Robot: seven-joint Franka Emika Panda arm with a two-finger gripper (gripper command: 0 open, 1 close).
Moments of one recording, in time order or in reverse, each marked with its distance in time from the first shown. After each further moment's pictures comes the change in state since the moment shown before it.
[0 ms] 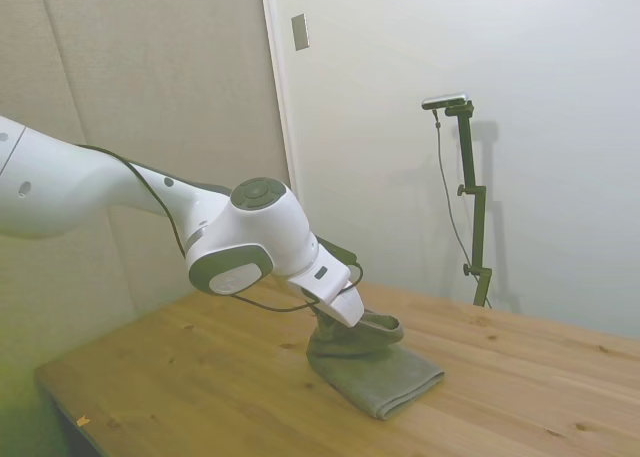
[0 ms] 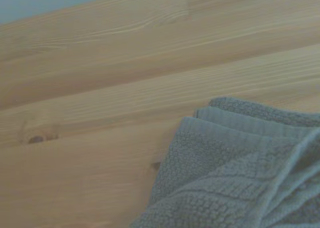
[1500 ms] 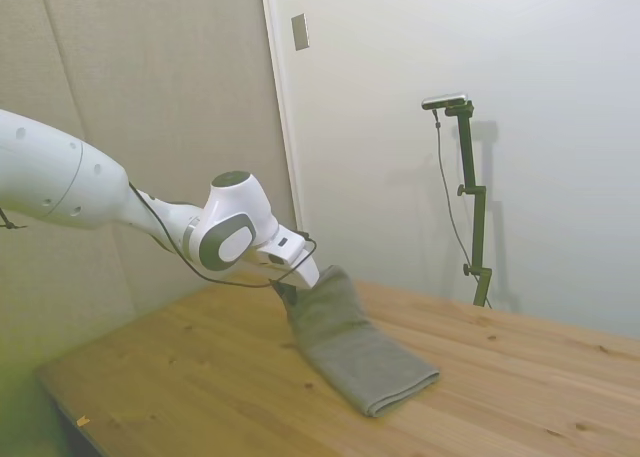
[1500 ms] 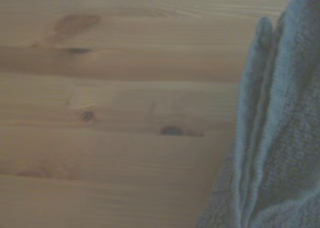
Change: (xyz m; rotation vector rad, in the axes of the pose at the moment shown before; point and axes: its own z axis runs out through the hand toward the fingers) arm -0.112 -0.130 0.084 -0.140 -0.071 -0.229
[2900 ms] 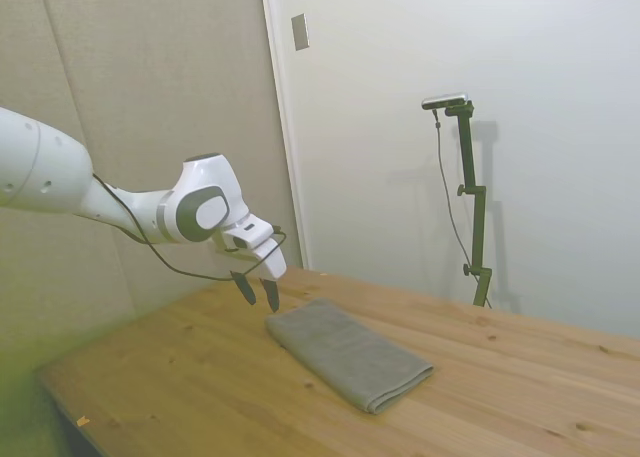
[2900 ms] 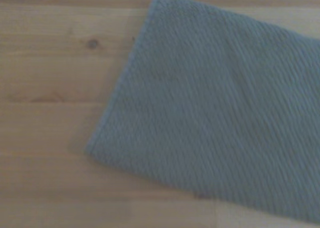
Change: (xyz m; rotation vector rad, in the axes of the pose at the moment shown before) arm -0.045 -0.024 -0.057 -0.249 -0.033 0.124
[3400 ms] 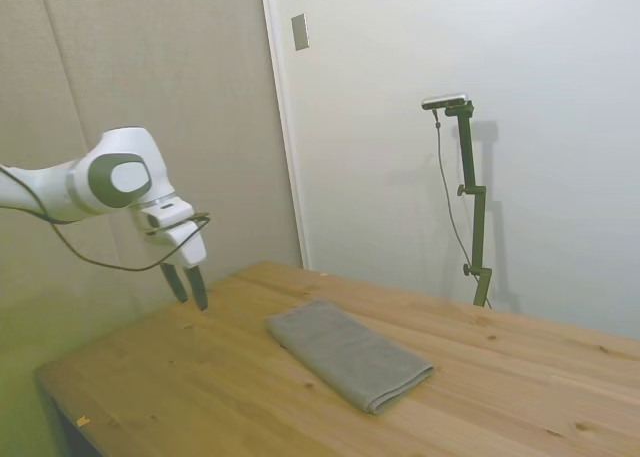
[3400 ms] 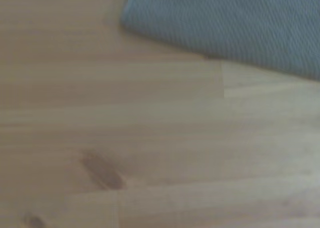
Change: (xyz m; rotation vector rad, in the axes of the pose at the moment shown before) arm -0.122 0.060 -0.082 -0.111 -0.002 0.021
